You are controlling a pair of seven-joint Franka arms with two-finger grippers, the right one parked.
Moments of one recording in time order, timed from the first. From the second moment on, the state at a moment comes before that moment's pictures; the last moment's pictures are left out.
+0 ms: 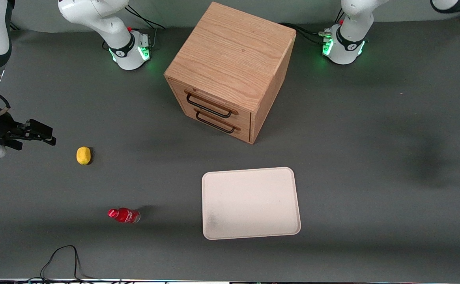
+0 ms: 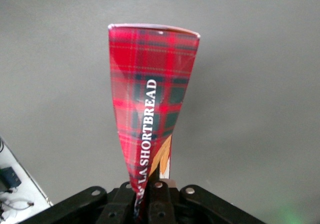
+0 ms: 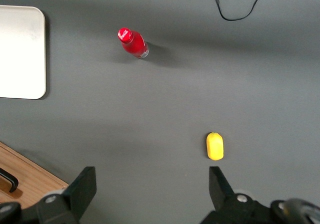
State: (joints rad) arm 0.48 0.56 -0.06 -1.18 0.14 1.57 0.76
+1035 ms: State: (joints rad) arm 0.14 0.49 -0.20 -1.02 0.11 1.25 0.08
